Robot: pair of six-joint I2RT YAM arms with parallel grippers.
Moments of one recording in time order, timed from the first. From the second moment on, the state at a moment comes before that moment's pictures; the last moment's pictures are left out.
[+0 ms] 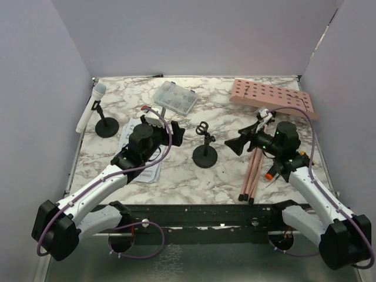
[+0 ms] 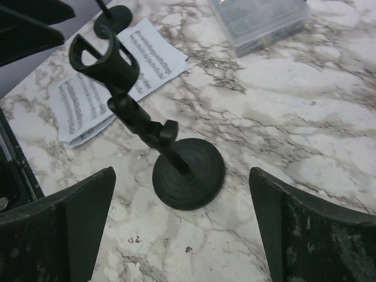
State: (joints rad) left arm -0.62 1.01 0.68 0.16 -0.11 -0.27; right arm 0.18 0.92 0.57 0.11 -0.63 0.14
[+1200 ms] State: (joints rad) left arm -0.60 1.02 0.73 0.01 -0.37 -0.33; right arm 0.56 1.48 0.81 0.47 -0.31 -0.09
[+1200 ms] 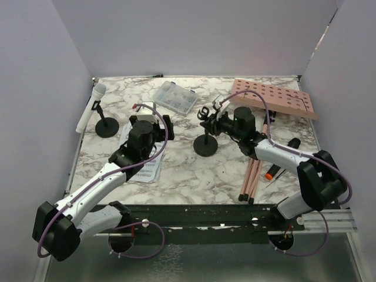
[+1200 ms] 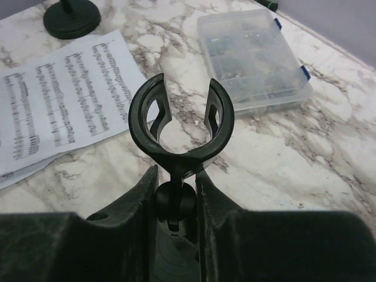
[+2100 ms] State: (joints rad) left arm -0.48 0.98 0.77 -0.09 -0.41 -0.27; right arm 0.33 1.91 1.27 0.49 -0.24 -0.09
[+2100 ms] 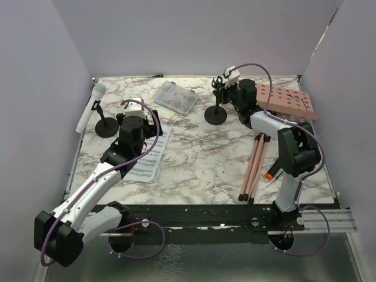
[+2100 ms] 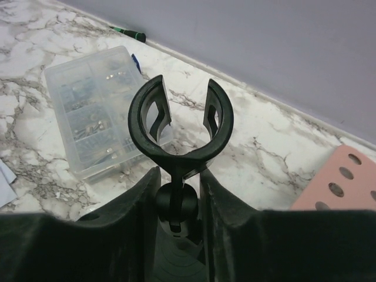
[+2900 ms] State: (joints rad) left arm -0.32 1.19 0.90 -0.14 -0.66 -0.38; right arm 0.33 1.20 0.88 0.50 -0.21 -0.02
